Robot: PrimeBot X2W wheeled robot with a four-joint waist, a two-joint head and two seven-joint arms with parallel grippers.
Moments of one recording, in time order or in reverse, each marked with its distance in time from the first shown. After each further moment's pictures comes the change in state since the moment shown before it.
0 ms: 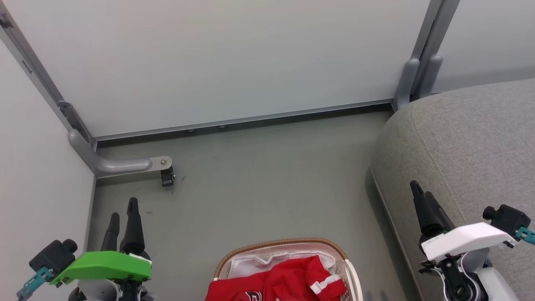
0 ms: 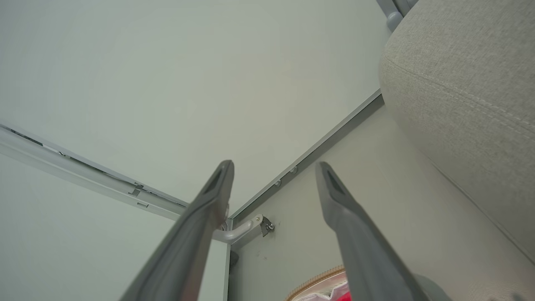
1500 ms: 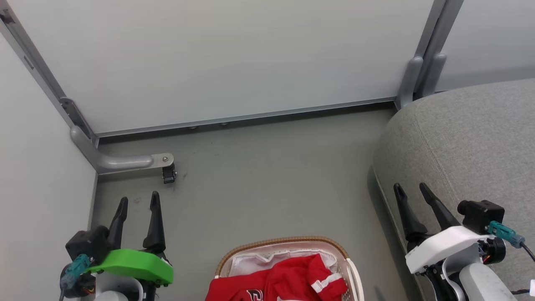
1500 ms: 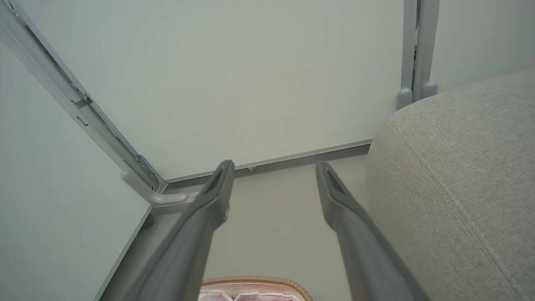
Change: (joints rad) left arm -0.011 0.012 -0.071 0.000 0.480 -0.001 -0.121; right arm -0.022 -0.035 0.073 0.029 -0.492 0.000 -0.121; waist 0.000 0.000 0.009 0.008
